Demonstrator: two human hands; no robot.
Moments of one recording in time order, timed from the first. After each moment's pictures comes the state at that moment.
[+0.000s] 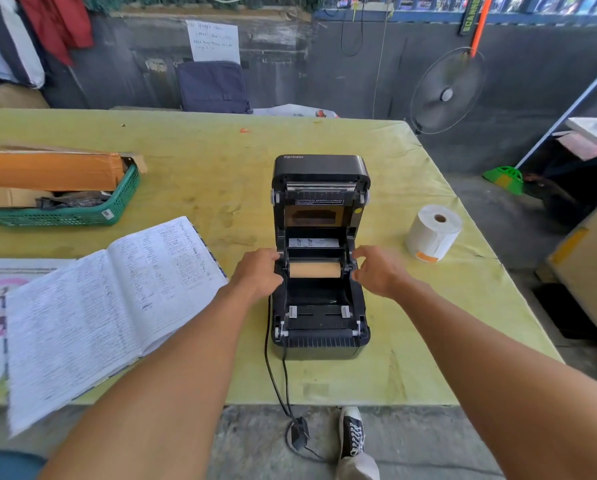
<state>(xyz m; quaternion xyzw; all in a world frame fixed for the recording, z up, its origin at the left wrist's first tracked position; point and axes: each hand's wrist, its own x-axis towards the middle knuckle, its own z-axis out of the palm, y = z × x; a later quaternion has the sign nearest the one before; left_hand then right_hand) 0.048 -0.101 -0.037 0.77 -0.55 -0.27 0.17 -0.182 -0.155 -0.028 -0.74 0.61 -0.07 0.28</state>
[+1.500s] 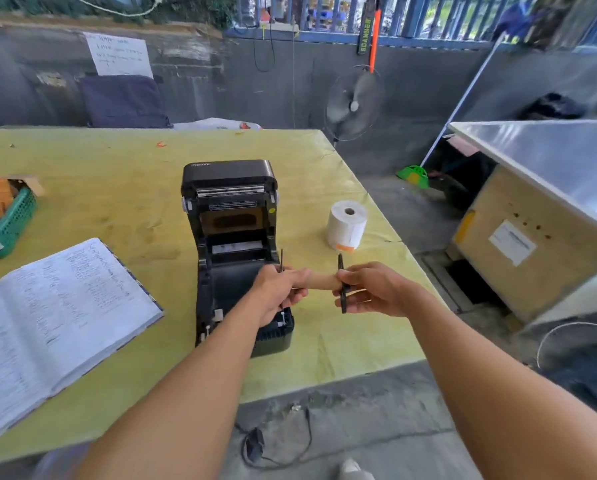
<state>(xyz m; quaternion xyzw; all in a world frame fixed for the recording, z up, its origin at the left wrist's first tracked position) -0.104 -0.084 -0.025 0.57 -0.36 -0.63 0.38 -0.312 -0.094 -0.007 -0.46 0.59 -0.22 0.62</state>
